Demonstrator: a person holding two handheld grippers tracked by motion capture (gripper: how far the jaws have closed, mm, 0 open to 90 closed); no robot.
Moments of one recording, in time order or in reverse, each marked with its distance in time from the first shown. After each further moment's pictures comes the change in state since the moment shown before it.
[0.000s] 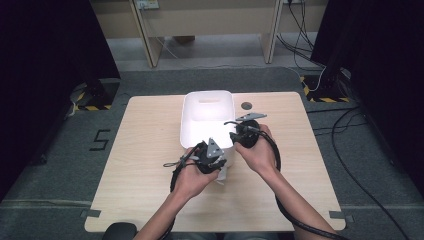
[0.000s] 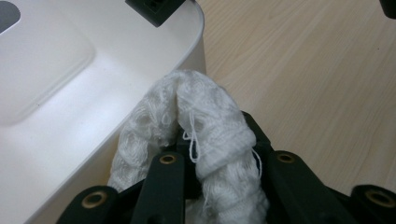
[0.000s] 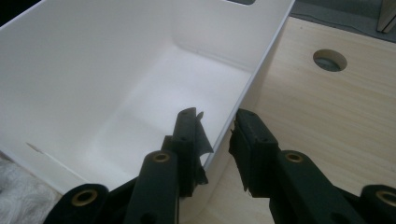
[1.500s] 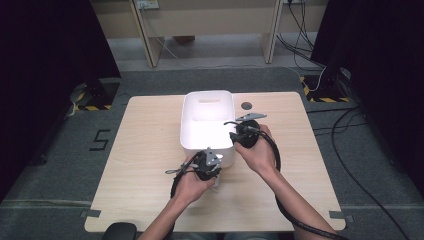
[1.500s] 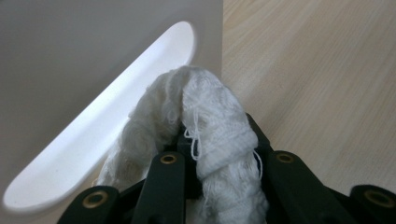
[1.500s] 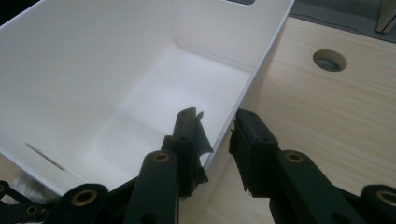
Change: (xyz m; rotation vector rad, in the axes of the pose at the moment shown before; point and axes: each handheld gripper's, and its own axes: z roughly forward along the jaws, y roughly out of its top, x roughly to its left) left arm 0.002 -0.039 0.033 0.074 0.012 -0.009; right arm 0.000 0.000 0.001 -0.003 0.000 0.000
